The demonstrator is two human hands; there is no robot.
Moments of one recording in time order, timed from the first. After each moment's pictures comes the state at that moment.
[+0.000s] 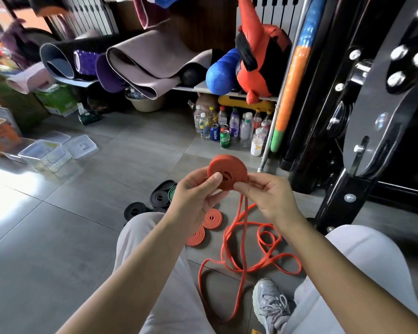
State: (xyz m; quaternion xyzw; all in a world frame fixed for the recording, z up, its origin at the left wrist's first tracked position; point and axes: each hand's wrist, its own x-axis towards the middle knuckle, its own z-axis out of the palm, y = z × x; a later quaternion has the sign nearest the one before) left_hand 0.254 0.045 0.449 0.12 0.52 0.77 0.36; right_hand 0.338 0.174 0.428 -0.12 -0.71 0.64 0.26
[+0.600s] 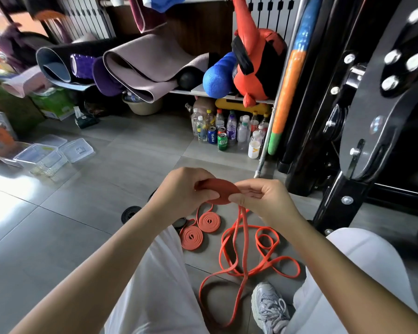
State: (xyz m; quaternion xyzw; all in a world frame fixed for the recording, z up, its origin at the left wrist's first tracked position) left_hand 0.226 0.035 0.476 0.43 0.85 0.30 0.09; right_hand 0.345 0.180 0.432 -0.12 -0.77 0.60 0.19
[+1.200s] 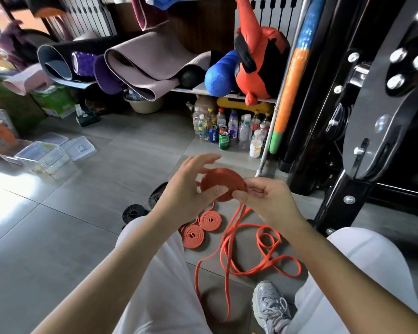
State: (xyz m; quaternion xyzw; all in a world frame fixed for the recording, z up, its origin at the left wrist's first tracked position) left_hand 0.234 0.029 0.467 0.43 0.78 0.45 0.06; right_hand 0.341 0.175 0.428 -0.12 -0.75 0.61 0.22
